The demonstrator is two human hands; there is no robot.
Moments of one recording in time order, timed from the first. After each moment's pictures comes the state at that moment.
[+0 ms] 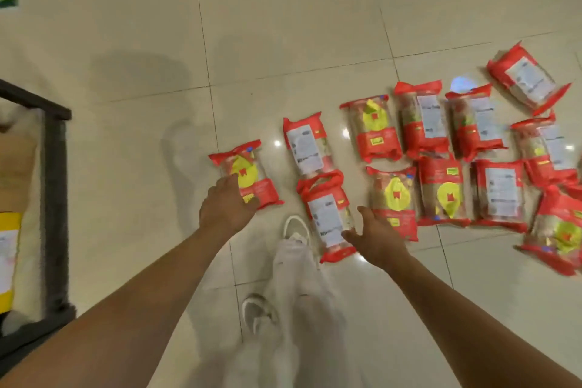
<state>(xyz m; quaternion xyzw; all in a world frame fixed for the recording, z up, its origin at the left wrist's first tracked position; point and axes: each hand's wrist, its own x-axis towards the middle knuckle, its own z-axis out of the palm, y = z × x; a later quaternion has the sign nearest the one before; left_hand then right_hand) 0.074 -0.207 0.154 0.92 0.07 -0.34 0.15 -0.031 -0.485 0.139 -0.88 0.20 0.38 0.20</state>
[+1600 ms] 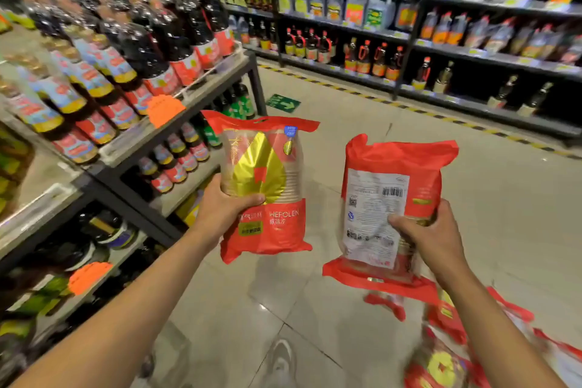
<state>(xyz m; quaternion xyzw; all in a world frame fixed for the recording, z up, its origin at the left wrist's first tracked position) -0.145 -0.045 0.648 0.71 0.38 0.14 0.58 0.002 -0.379 0.621 -0.79 -0.02 0.12 0.60</state>
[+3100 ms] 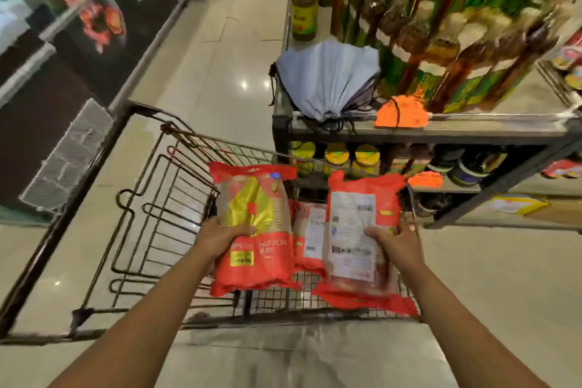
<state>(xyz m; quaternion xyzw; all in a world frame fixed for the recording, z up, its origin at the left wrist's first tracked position) -1.046 0.160 0.543 0.28 0.73 0.28 0.55 -0.693 0.153 0.513 -0.71 -0.32 0.51 0.36</state>
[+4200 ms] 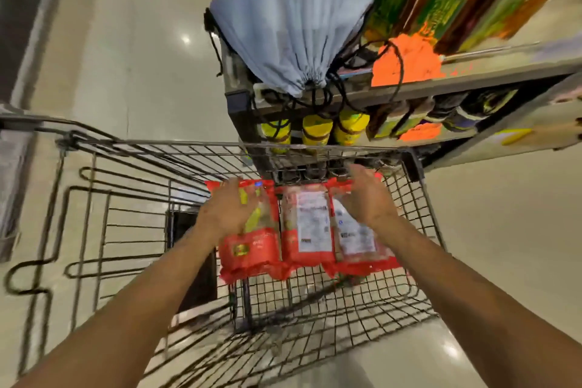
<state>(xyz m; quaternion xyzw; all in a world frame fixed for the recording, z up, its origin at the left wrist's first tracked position) -1.014 0.310 0.470 0.64 0.69 -0.06 0.34 -0.743 0.272 0.456 -0.76 -0.57 0.30 0.03</state>
